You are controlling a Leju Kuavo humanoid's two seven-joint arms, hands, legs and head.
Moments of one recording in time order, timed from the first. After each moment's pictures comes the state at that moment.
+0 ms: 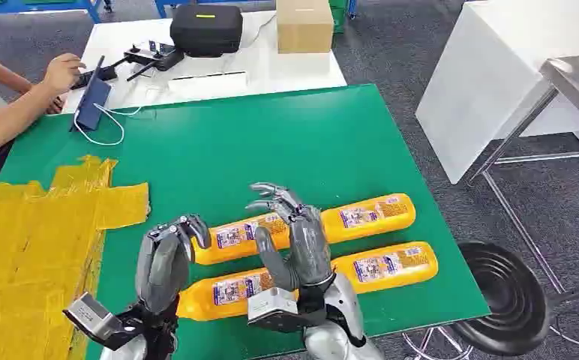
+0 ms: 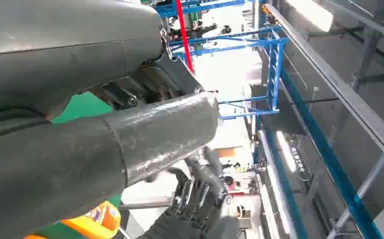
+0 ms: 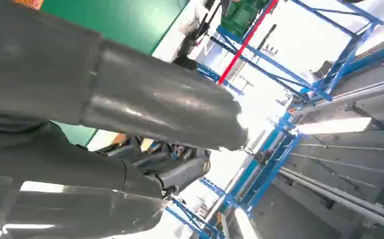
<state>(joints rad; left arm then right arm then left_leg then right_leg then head) 0.08 -0.21 -0.26 -1.75 -0.28 -0.11 -0.52 -0.11 0.16 0.64 -1.59 0.59 -0.43 -0.35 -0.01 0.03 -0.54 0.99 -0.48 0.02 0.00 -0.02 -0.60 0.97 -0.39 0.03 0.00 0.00</state>
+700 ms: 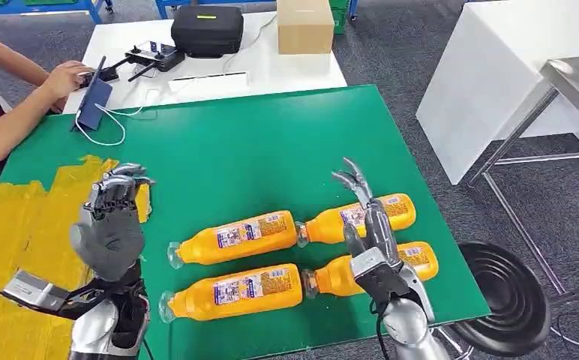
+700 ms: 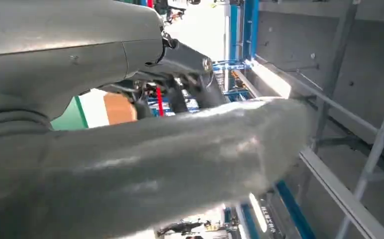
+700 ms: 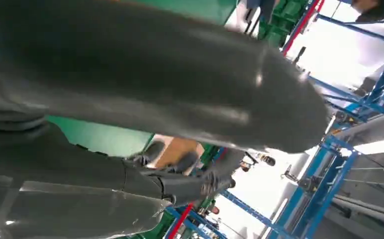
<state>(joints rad) -0.05 -0.19 -0.12 -1.73 -0.18 -0.02 -0.58 -0.04 0.03 0.29 -1.68 0.33 -0.03 -0.42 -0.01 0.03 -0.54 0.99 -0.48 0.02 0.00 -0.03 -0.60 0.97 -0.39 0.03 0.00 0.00</state>
